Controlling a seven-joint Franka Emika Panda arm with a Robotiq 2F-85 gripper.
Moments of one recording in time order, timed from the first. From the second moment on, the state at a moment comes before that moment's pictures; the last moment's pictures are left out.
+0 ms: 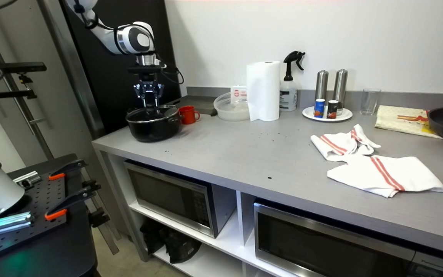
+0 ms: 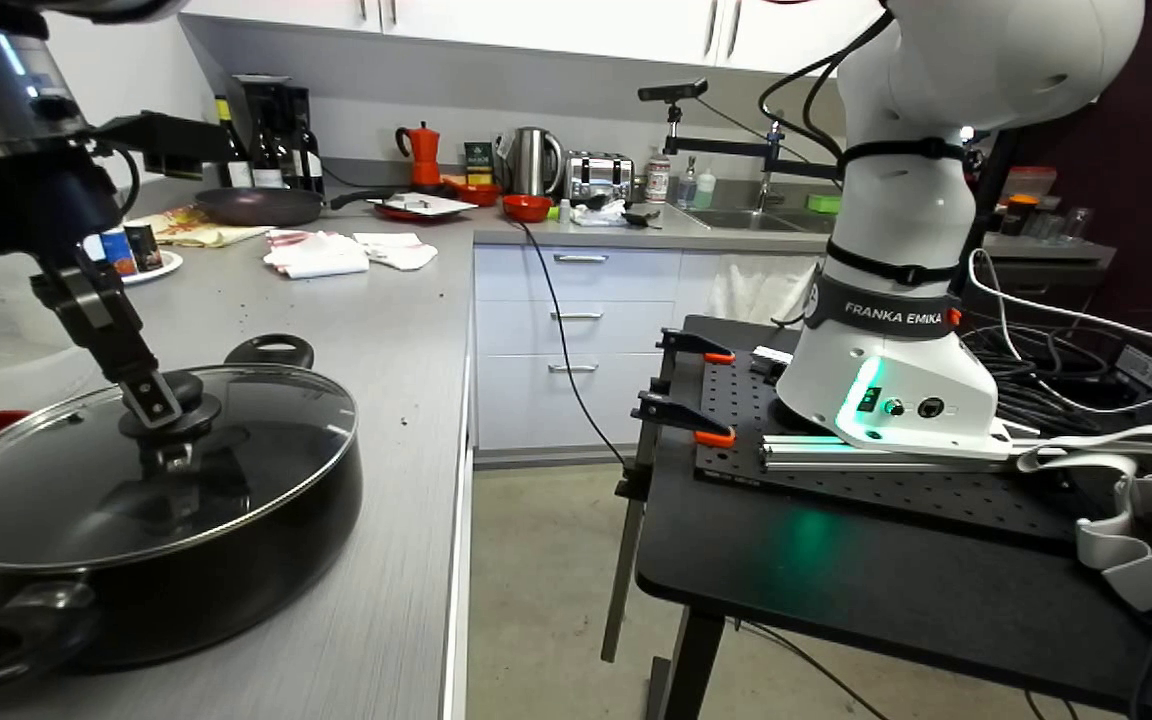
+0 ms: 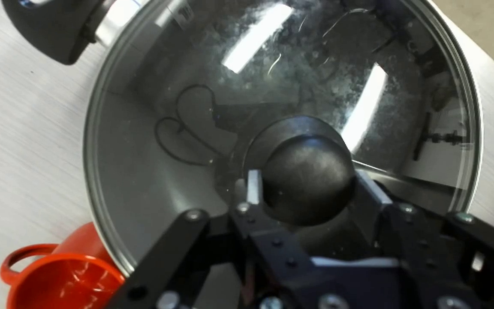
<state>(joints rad) 0.29 0.63 0.27 -1.69 -0.22 2.12 -0.38</state>
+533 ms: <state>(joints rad) 0.29 0.67 0.27 -1.73 -0.22 2.15 -0.38</state>
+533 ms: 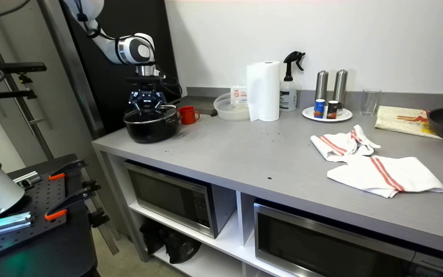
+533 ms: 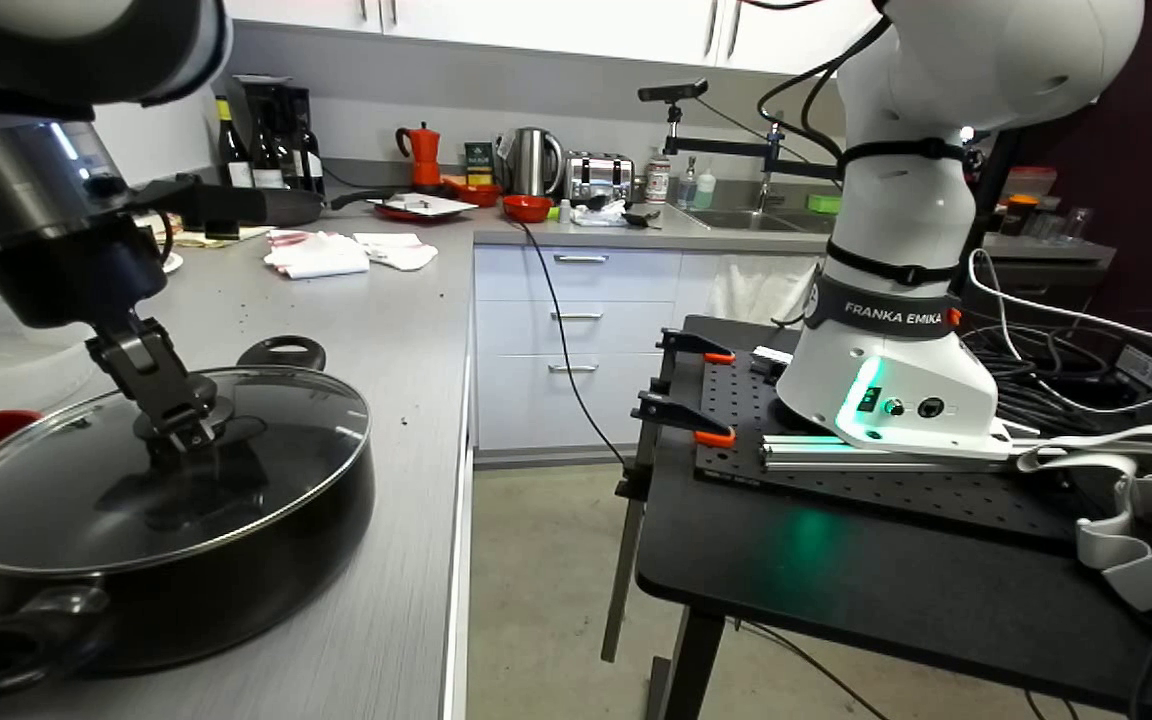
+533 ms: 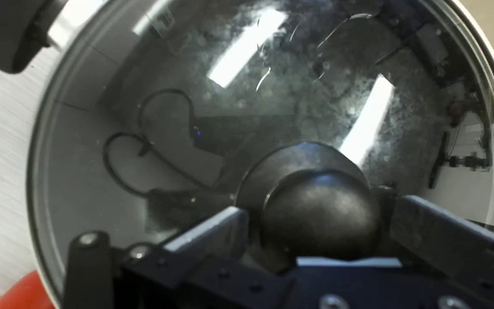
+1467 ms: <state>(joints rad) 0.31 0.57 0.29 -1.77 -0.22 2.14 -0.34</state>
